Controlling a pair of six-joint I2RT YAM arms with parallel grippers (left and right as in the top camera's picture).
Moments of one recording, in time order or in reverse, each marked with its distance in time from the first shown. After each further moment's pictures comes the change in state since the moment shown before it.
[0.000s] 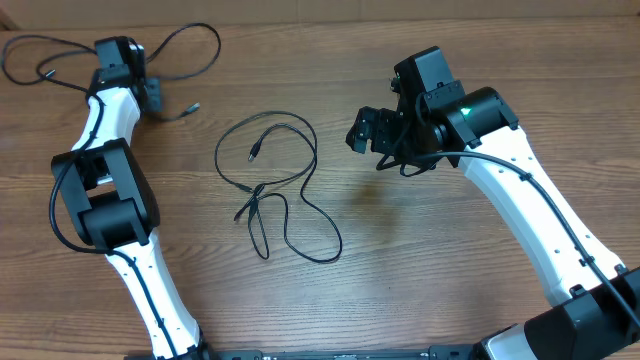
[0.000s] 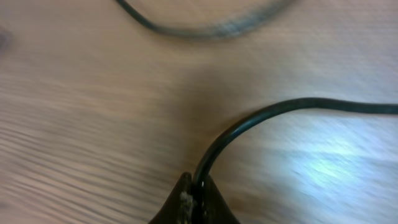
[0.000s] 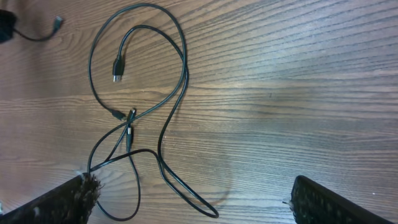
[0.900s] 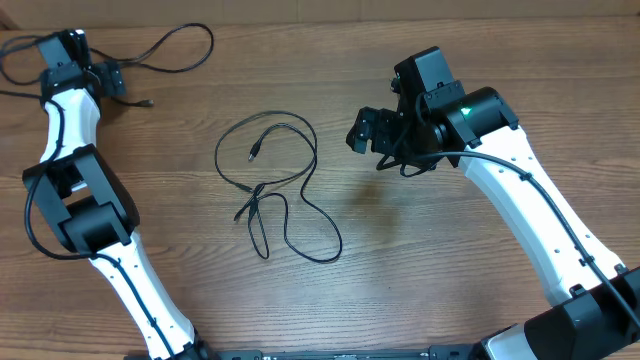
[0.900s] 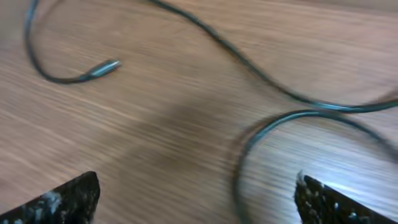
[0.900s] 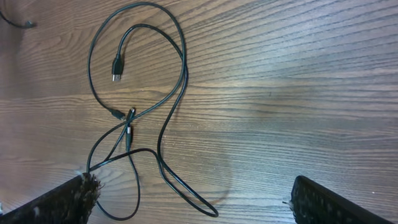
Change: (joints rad) left arm 0.135 0.050 0.152 0.028 0.083 -0.089; right arm 0.000 0.000 0.000 -0.003 -0.001 0.000
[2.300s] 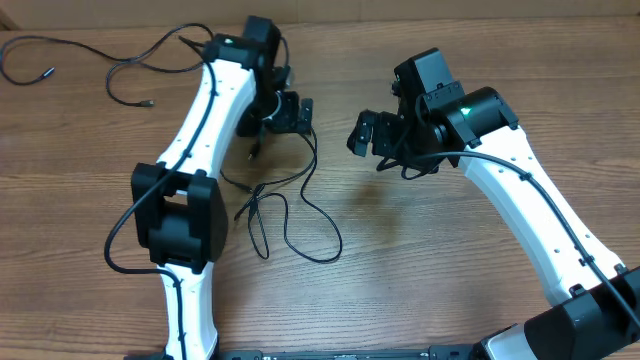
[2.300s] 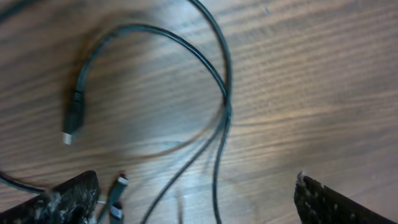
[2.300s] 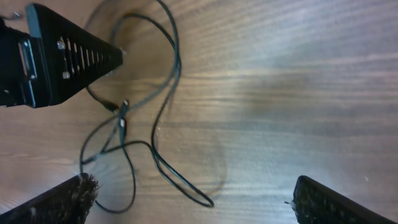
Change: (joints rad) left arm -0.659 -0.241 0.006 -0.950 0.329 -0.292; right arm 0.000 0.000 0.000 -0.043 0.000 0.000
